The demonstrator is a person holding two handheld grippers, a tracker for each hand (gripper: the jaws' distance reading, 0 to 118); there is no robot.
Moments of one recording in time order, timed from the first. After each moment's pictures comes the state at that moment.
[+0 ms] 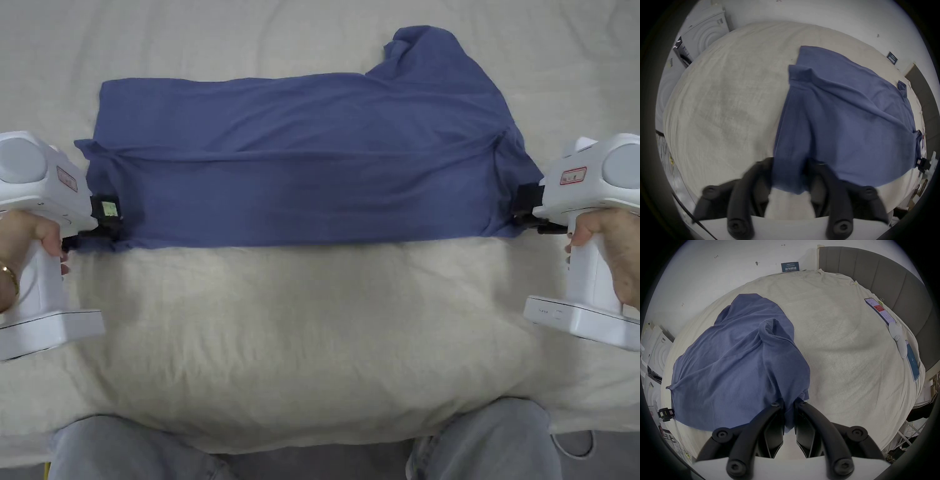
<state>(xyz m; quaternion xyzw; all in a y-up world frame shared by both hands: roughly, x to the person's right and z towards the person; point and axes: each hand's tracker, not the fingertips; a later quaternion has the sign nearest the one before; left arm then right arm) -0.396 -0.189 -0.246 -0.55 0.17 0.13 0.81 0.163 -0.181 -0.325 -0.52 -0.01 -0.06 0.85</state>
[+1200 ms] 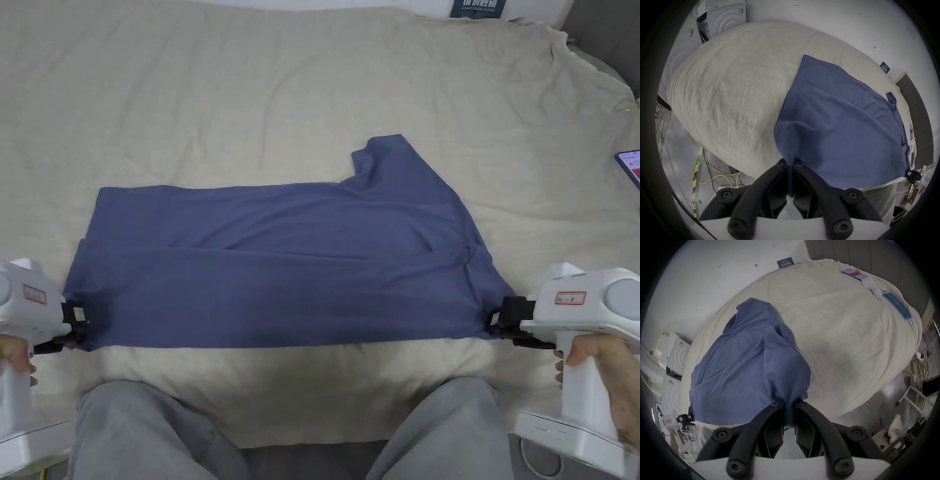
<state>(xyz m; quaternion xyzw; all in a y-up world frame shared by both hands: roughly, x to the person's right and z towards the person) -0.392 -0.191 -0.047 -0.52 0.18 0.20 0.81 0.219 -0.192 -0.145 -0.52 0.03 -0.17 0.83</state>
